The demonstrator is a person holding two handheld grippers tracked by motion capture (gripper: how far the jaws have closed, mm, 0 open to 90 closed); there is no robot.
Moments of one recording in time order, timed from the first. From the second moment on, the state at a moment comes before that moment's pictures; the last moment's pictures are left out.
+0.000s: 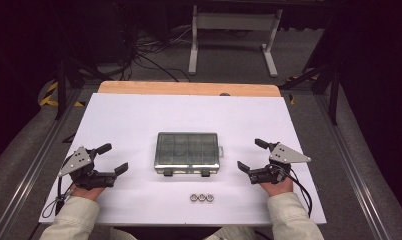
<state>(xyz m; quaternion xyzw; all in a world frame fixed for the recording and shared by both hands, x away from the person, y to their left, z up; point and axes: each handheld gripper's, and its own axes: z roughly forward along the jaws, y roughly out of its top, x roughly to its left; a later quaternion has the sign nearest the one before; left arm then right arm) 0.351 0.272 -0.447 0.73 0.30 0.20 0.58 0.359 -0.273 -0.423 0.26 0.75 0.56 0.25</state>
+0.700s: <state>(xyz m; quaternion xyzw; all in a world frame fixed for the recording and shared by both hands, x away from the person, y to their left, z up) 0.357 0.256 -0.437 0.73 0.29 0.19 0.58 0.361 -0.258 -0.413 0.25 0.75 0.56 0.25</state>
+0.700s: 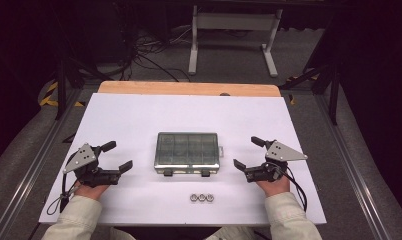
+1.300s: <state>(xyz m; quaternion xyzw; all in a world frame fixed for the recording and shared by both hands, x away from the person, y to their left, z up) 0.374 0.217 -0.431 0.75 0.27 0.17 0.58 0.377 -0.227 -0.406 0.23 0.77 0.56 0.22</state>
